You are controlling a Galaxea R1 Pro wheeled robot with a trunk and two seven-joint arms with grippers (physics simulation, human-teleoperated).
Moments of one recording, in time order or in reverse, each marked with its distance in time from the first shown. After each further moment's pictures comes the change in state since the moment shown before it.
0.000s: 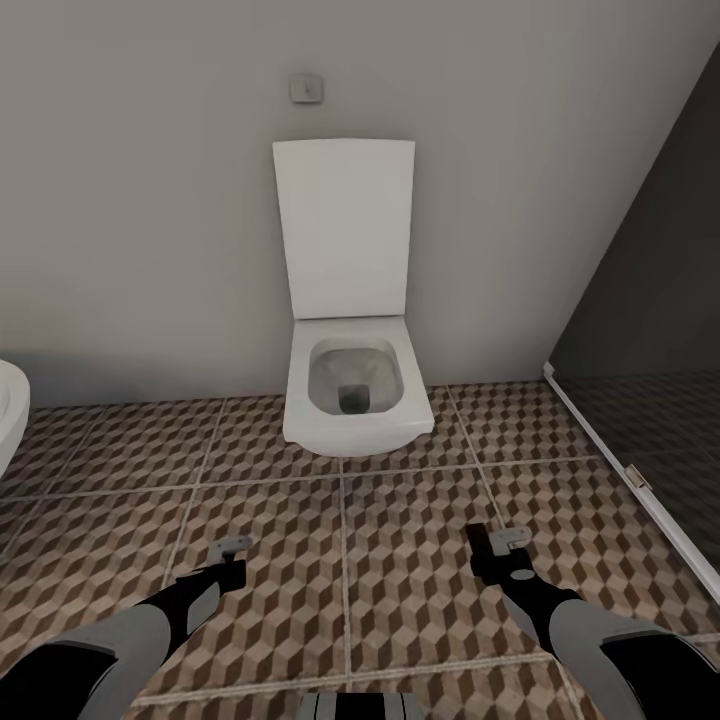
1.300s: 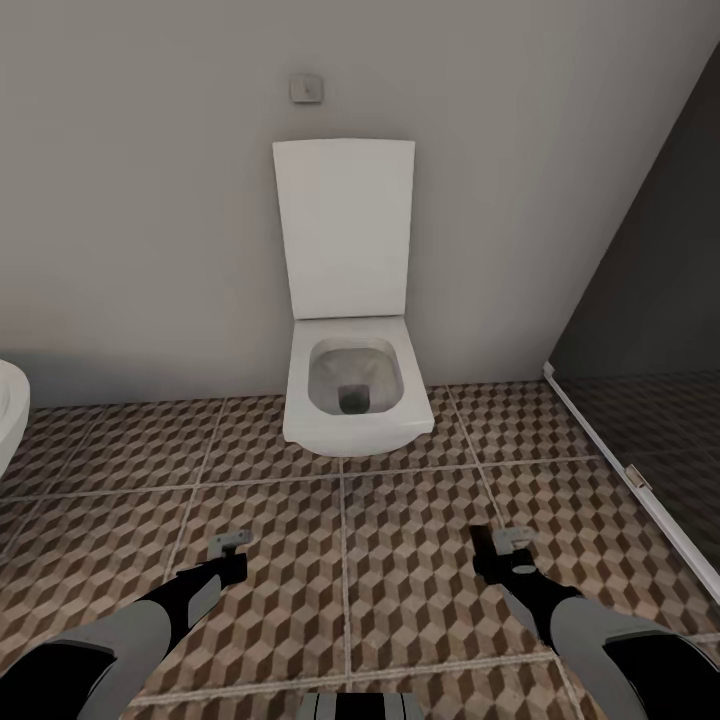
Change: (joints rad) left arm -0.003 0.002 0.002 -0.033 0.034 0.021 0.009; right arm 0.000 -0.006 0.002 -0.024 -0.049 0.066 0.000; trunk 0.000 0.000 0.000
